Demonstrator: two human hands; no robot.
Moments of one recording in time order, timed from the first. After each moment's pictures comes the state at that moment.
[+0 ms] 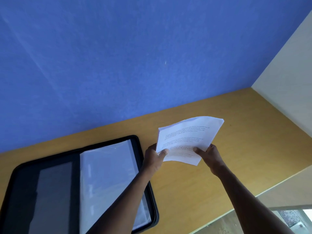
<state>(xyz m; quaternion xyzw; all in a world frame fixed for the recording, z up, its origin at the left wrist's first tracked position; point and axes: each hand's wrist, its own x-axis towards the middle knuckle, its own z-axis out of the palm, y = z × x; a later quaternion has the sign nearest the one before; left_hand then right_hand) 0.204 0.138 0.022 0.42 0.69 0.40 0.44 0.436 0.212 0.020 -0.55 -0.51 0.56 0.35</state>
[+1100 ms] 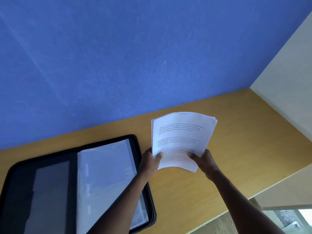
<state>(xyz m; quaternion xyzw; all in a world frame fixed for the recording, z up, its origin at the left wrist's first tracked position) 0.201 0.130 0.003 0.42 0.70 0.38 0.43 0.429 0.199 0.005 -0.57 -0.53 0.54 0.30</state>
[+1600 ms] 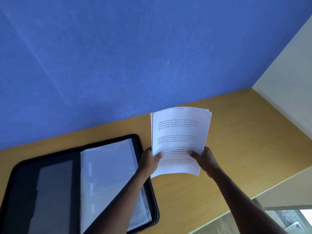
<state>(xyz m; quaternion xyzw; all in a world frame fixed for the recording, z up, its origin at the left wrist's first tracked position) 0.185 0.126 0.008 0.43 0.67 0.39 0.46 0.417 0.202 0.011 -0.58 -0.56 0.52 0.28</state>
